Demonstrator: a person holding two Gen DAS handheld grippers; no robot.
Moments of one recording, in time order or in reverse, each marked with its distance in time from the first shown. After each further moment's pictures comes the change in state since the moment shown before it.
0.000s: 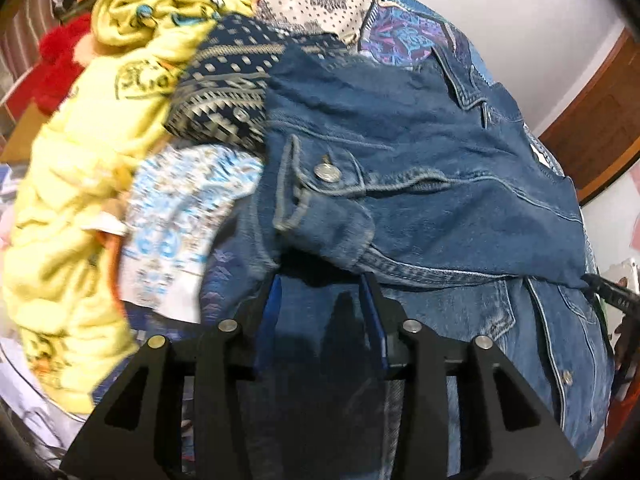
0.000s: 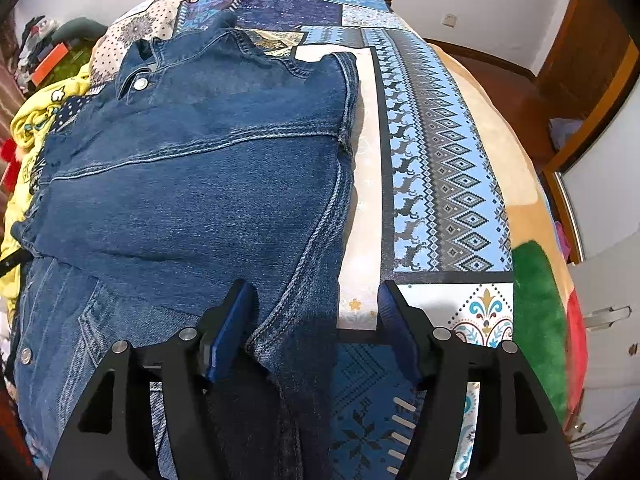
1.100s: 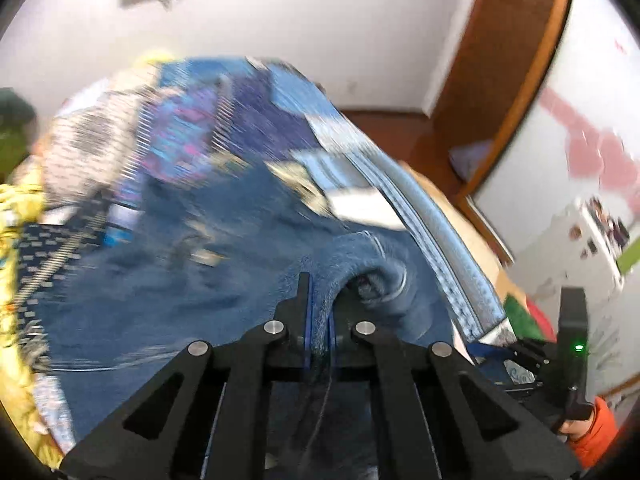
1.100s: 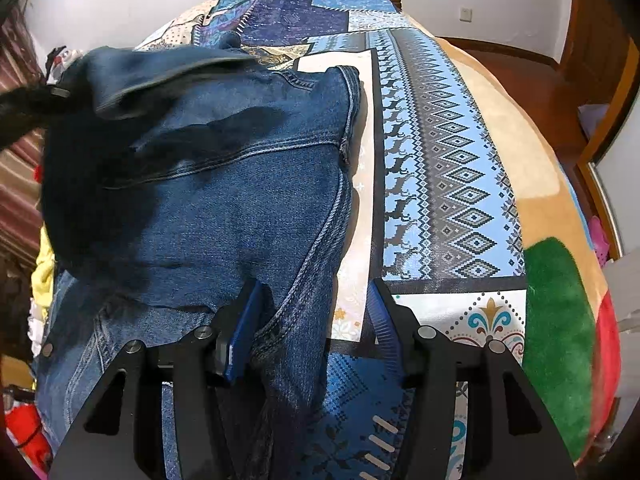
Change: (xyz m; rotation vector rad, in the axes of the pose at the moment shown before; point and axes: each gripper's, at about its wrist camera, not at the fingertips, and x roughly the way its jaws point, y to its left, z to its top) left arm 0.000 -0.274 0.107 0.391 -0.158 -0.208; right arm 0.002 -0.034 -0.013 0.046 -0.063 0.171
